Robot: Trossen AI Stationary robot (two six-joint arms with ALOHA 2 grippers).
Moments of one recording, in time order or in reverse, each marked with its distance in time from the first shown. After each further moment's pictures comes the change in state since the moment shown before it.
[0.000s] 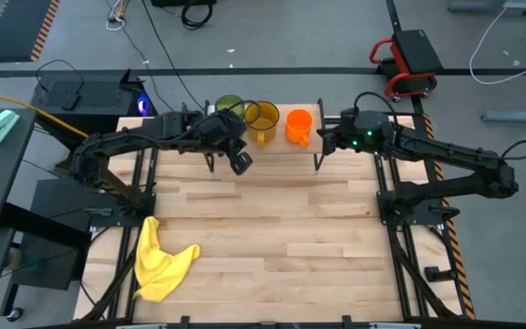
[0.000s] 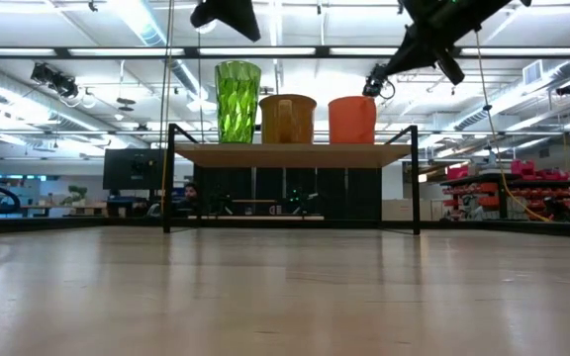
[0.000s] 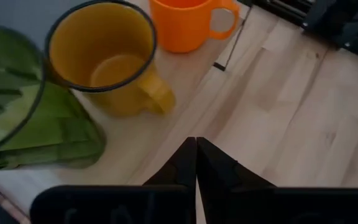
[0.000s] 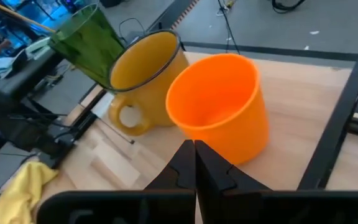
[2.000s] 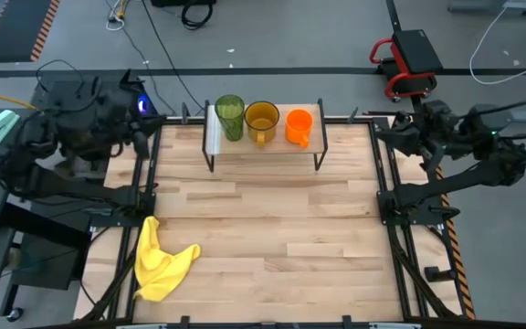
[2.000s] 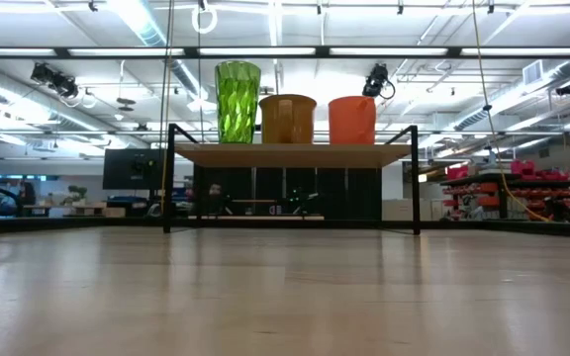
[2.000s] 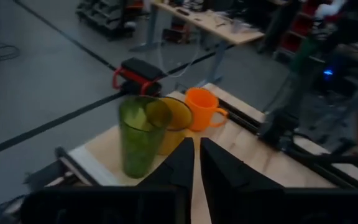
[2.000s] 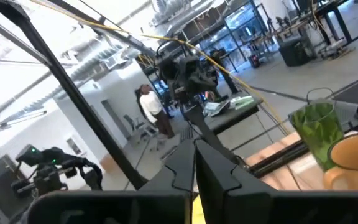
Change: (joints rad) left arm -0.034 -0.673 -0.174 0.007 -0.152 -0.051; right arm 0.436 -0.359 0.252 -0.009 -0.113 -0.115
